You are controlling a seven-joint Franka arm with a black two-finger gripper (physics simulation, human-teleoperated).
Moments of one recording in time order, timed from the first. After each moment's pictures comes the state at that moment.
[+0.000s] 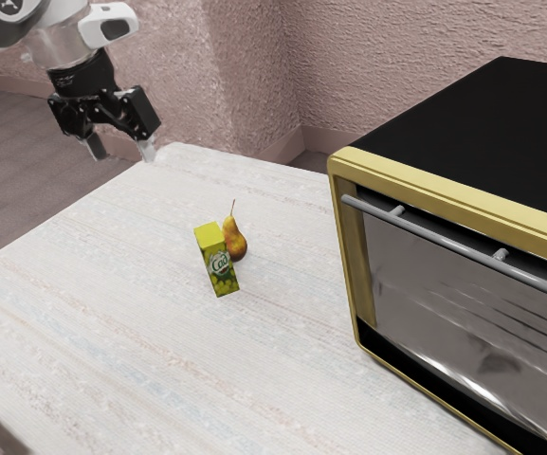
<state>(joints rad) 0.32 0.14 -0.04 -1.12 -0.01 1.37 0.01</state>
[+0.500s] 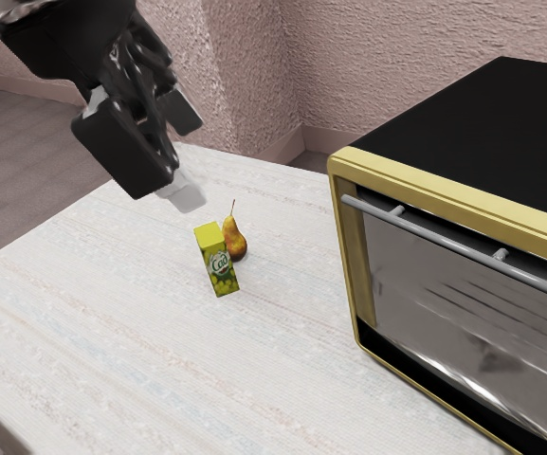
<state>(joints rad) -0.06 -0.26 -0.29 -1.26 -0.03 1.38 0.46</state>
